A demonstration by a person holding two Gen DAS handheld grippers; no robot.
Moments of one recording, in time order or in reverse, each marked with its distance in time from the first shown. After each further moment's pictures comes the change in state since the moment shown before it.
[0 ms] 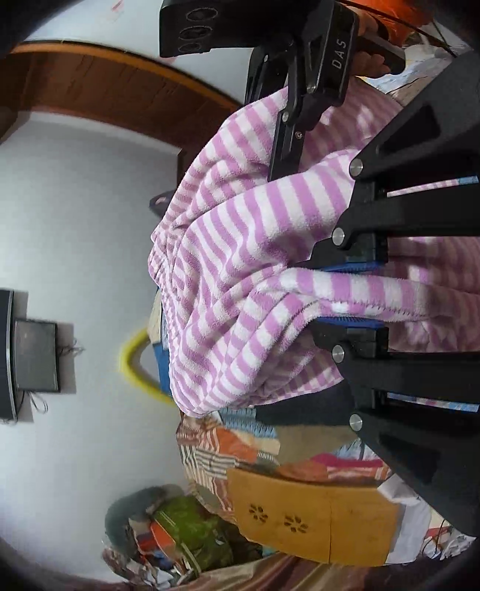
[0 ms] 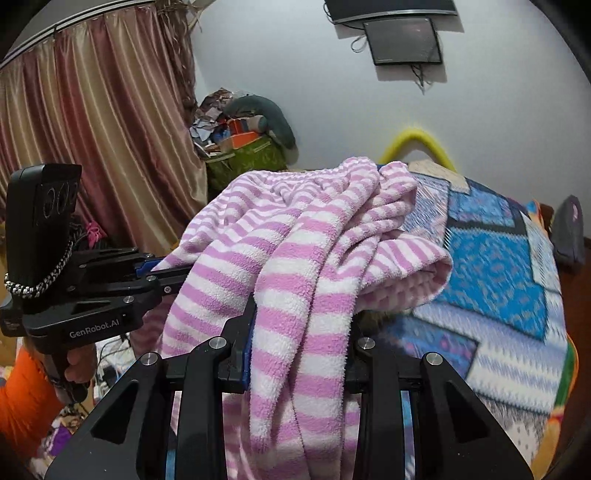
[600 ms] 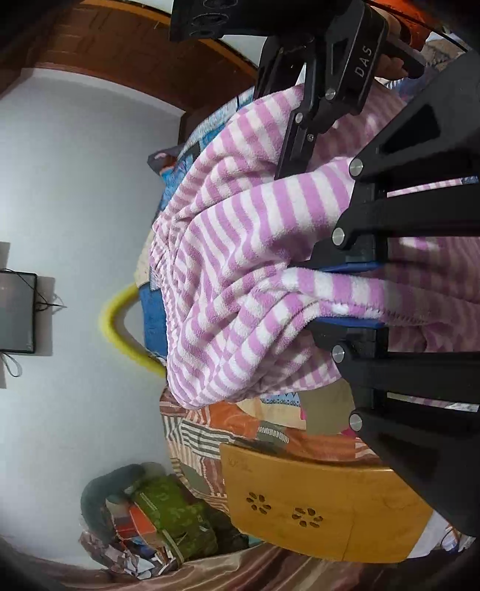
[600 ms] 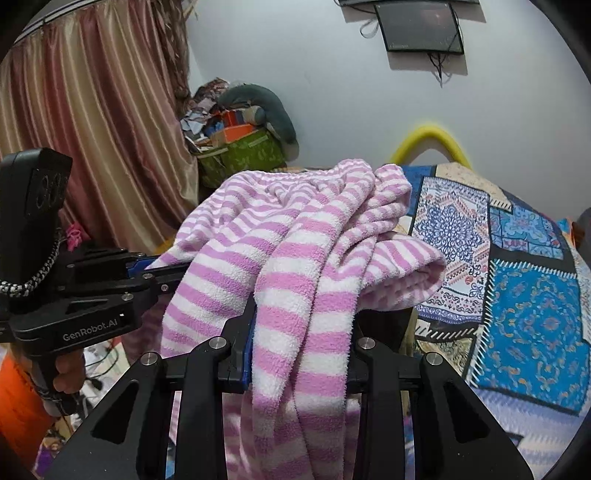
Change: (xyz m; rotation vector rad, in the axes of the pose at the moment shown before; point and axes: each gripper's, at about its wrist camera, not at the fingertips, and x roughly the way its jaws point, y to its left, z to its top) left arm 0.120 0.109 0.034 -0.056 0.059 0.088; right arm 0.140 -0.010 0.044 -0.007 0.026 -0.007
